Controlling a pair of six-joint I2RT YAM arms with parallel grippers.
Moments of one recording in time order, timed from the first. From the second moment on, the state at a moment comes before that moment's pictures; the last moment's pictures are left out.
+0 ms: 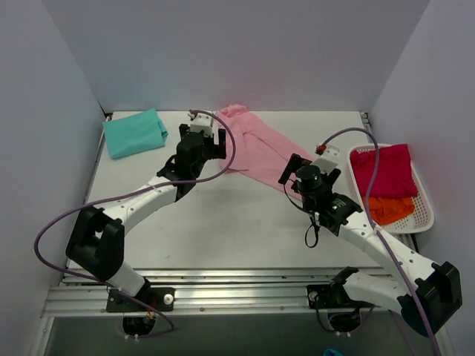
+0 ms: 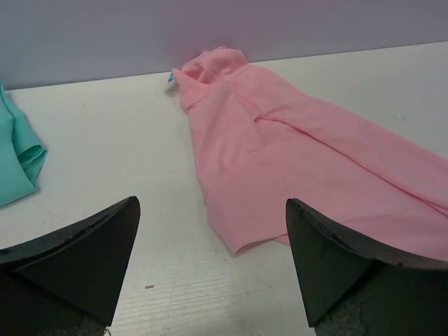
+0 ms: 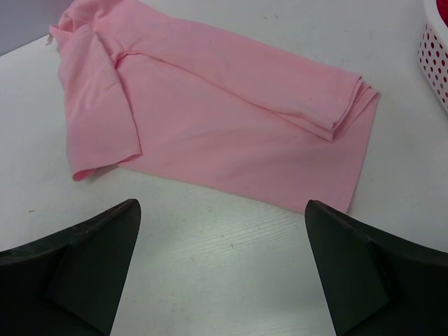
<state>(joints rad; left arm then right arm) -0.58 1.55 1.11 0.26 -0.34 -0.14 0.61 1.06 0.79 -0.26 0.65 0.64</state>
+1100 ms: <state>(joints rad) -0.58 2.29 1.75 -0.02 -0.13 -0.19 0.62 1.08 0.78 -0.21 0.73 0.63</state>
